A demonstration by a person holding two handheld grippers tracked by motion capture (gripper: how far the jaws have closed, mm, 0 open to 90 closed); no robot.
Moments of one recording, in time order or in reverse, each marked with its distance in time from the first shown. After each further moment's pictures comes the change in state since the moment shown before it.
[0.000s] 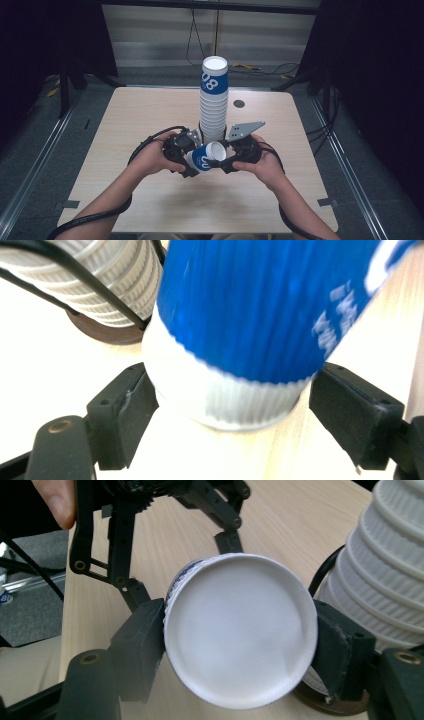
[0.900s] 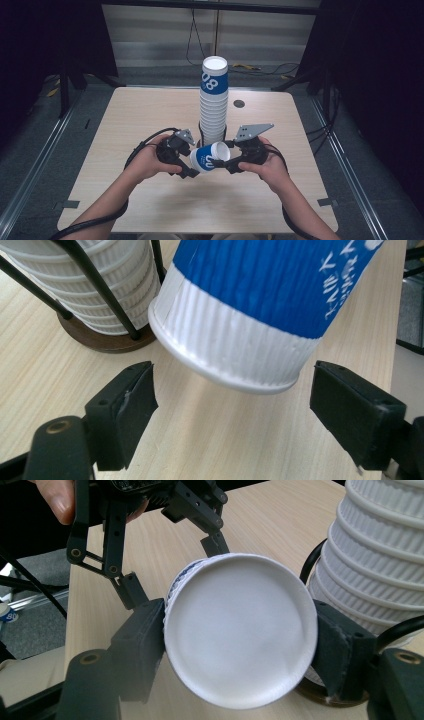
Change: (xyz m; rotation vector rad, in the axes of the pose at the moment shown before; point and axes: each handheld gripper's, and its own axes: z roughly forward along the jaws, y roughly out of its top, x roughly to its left) left arm 0.001 -0.020 0.003 -0.166 -0.055 -0.103; right arm -0.004 -0.013 -0.009 -0.052 -0.002 0.043
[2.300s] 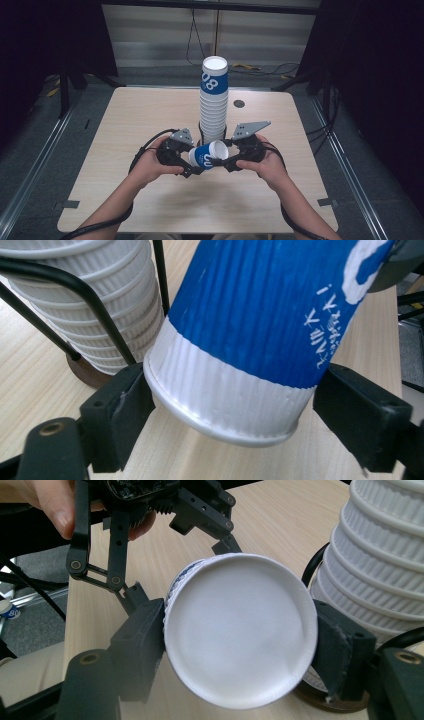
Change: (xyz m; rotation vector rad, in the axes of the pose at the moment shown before) left arm 0.001 -0.005 0.009 -0.183 0.020 0.020; right arm -0.003 0.006 0.006 0.020 0.007 -0.006
